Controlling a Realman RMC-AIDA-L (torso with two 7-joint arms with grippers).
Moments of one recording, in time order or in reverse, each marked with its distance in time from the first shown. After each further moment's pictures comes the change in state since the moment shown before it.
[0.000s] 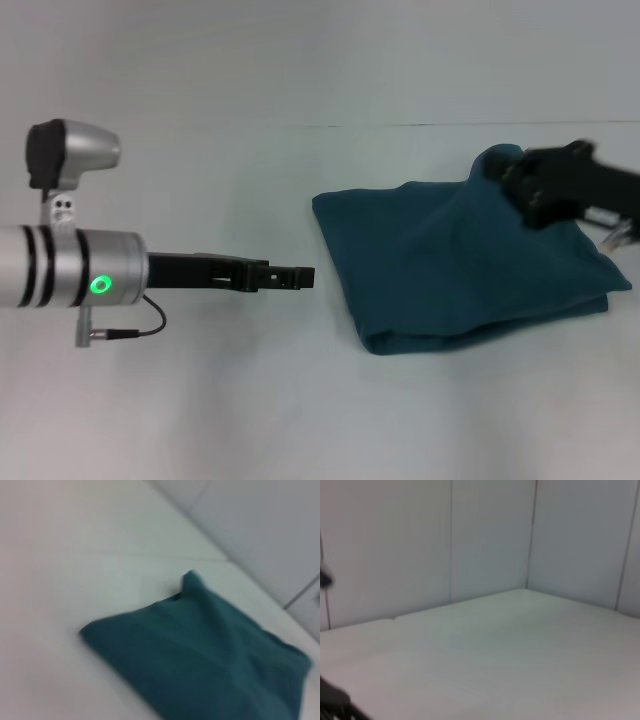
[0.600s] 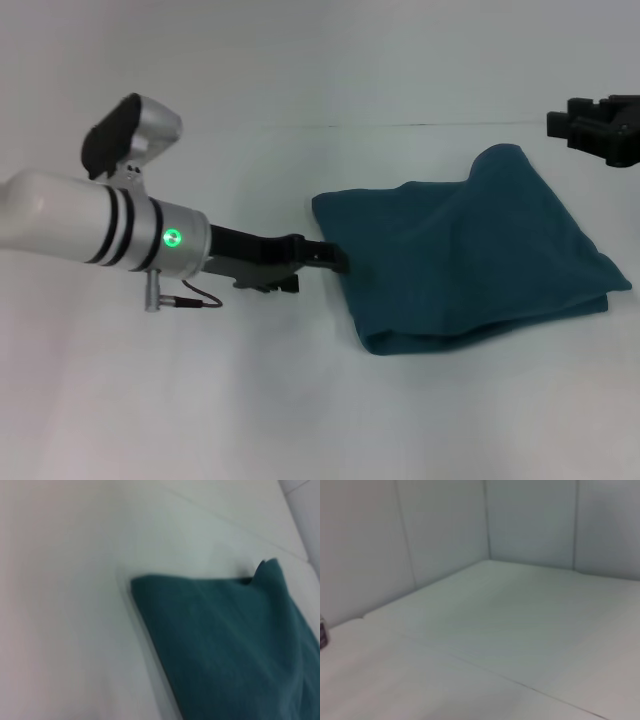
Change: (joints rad) left arm -0.225 0.027 0.017 -0.208 0.150 -0.146 -0.514; right arm 0.064 0.003 0.260 -0.331 -0.415 -0.252 0.590
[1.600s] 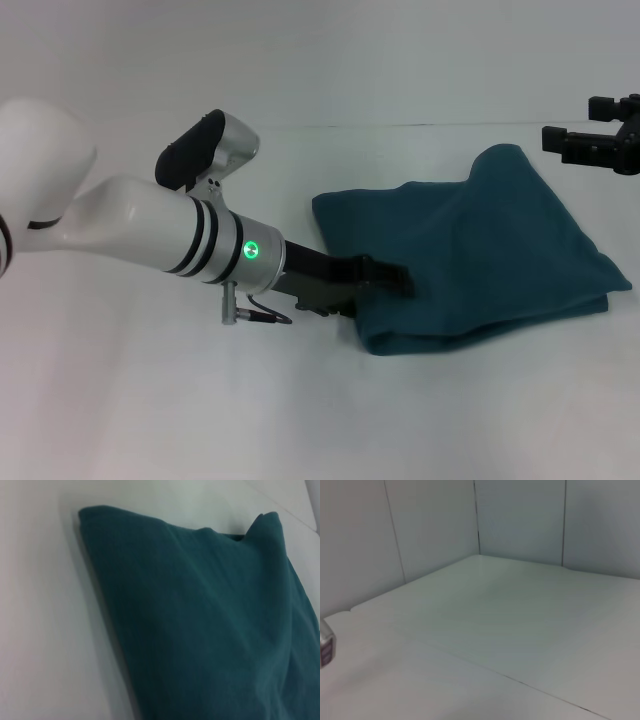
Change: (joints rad) left arm -0.087 -0.074 0.075 -0.052 0.009 -0.079 -0.138; right arm -0.005 0.010 0.025 0.018 -0.011 0.008 -0.049
